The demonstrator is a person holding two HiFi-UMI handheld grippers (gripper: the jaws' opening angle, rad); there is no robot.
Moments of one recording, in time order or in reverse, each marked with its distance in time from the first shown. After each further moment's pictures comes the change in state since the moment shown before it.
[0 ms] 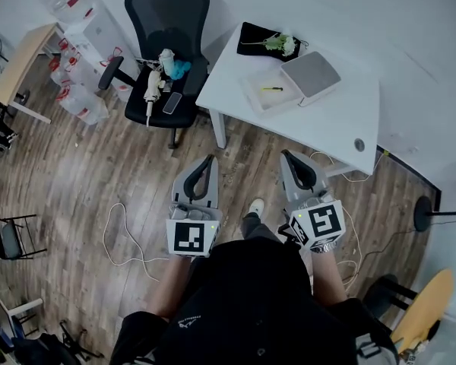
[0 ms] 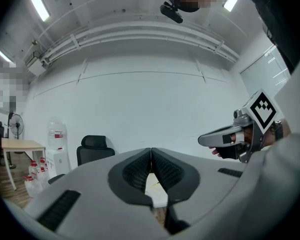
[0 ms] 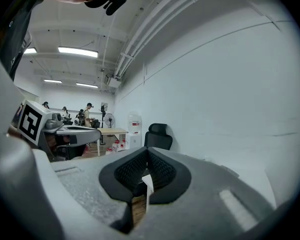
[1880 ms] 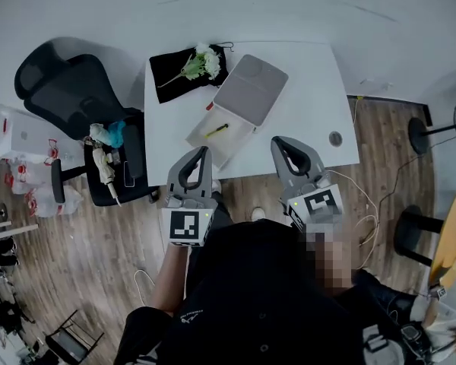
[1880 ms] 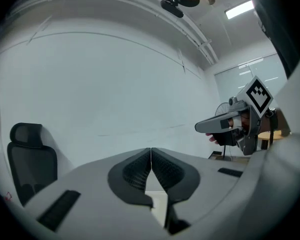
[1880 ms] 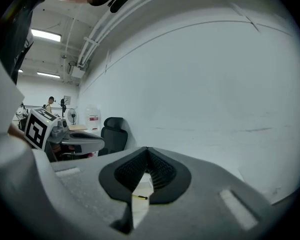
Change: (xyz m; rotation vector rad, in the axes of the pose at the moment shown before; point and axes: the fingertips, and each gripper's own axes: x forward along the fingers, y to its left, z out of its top) left arm 0.341 -0.037 -0.067 0.043 0.108 -0.494; right arm 0.116 -0.259 -0.022 0.095 0.062 -0.388
